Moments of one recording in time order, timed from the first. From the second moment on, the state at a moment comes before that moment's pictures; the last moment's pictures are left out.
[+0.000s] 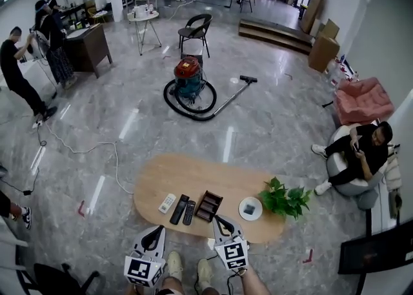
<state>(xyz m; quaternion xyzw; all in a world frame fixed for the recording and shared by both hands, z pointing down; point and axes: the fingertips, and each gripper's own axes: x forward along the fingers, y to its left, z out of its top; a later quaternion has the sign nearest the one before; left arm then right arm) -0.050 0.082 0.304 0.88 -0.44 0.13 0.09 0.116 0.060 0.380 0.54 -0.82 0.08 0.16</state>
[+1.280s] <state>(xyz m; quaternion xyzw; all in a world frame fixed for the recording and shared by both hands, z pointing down) -0.058 0.154 0.183 0.86 -0.51 0.07 0.00 0.160 0.138 0.252 0.54 -0.83 0.01 0.10</state>
